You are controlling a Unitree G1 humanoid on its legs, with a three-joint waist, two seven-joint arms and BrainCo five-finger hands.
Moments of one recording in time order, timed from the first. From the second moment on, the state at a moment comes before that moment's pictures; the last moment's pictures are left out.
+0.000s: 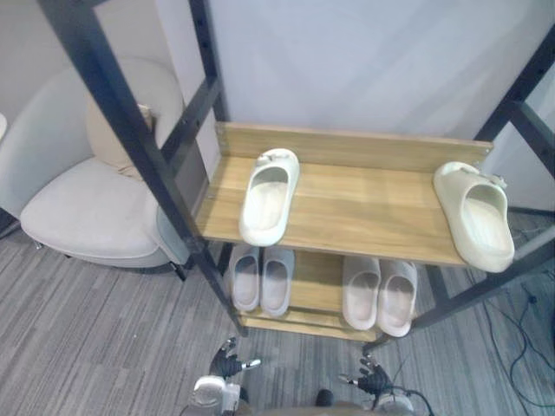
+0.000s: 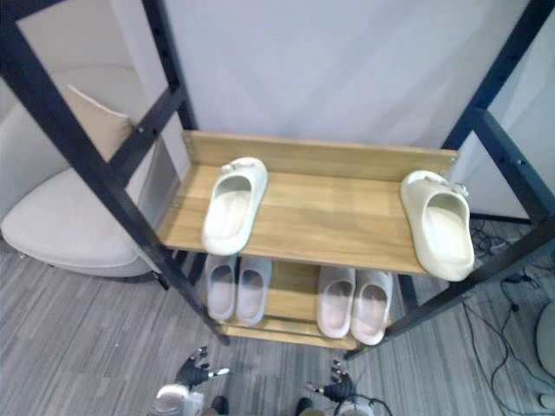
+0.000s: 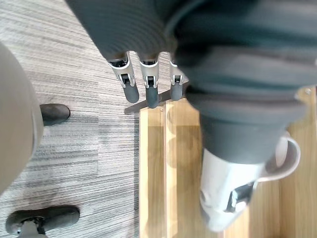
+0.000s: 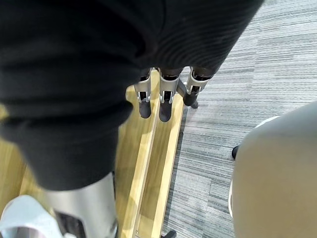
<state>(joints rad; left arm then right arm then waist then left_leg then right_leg) 0.06 0.07 -0.18 0.95 -0.04 -0.14 0.07 0.17 -0.07 -0.04 0.85 -0.08 -0.10 -0.05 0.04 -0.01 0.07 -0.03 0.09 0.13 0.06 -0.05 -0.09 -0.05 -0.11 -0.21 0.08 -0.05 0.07</state>
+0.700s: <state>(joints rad) 0.09 0.19 -0.68 0.29 -0.05 -0.16 -0.11 0.16 -0.10 -0.12 0.92 -0.04 -0.11 -0.05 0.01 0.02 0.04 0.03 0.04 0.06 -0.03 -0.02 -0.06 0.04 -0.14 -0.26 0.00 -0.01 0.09</state>
